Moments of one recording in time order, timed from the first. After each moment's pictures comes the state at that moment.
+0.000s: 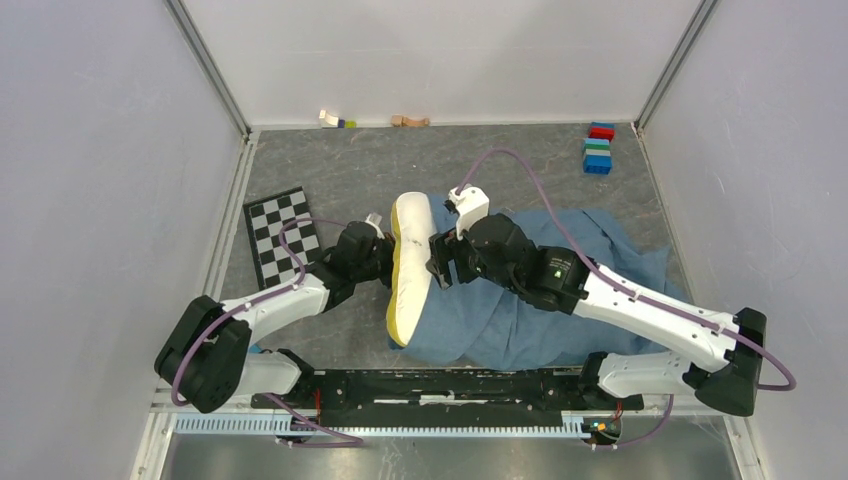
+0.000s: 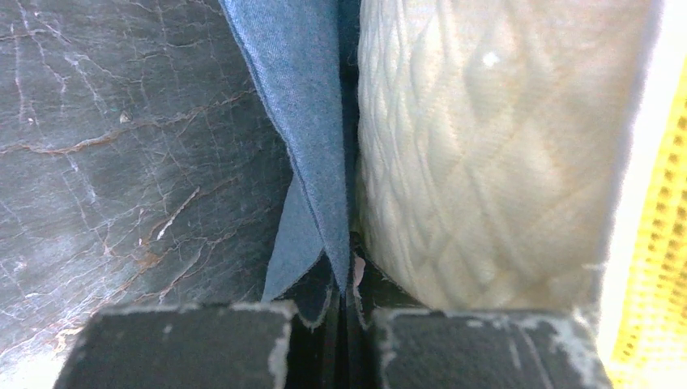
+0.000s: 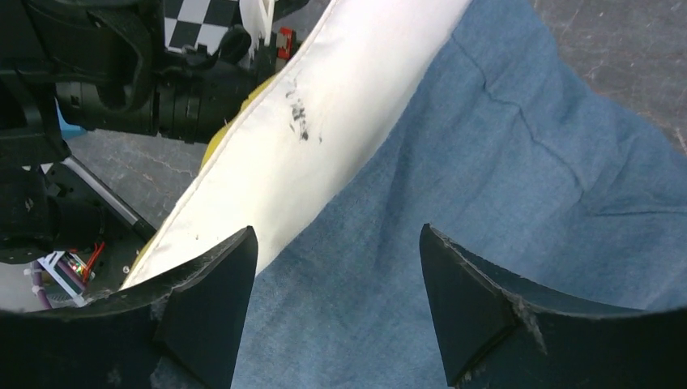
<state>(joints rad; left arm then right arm) -0.59 1.29 0.56 0.13 0.31 -1.22 1.06 1.19 1.14 -0.46 0.28 0.37</state>
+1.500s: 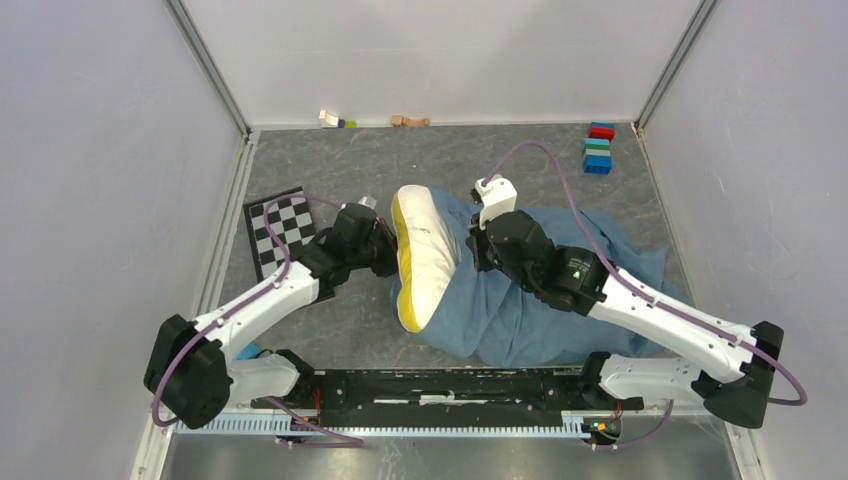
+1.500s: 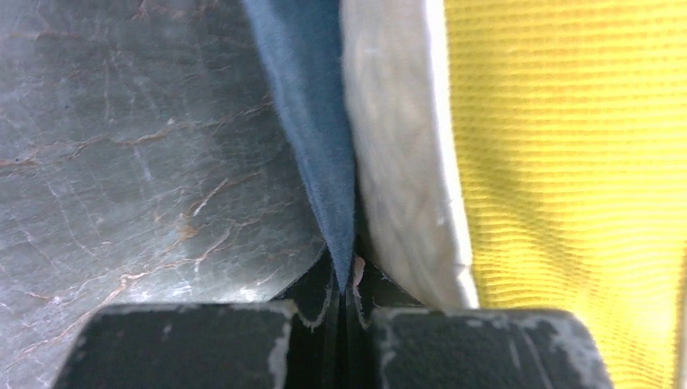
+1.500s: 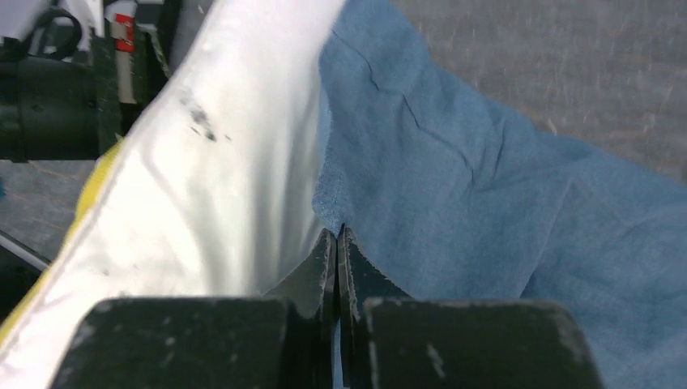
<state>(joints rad) -0.60 1.20 0.75 -0.24 0.18 -1.09 1.01 1.11 1.07 -0.47 0.44 0.36</state>
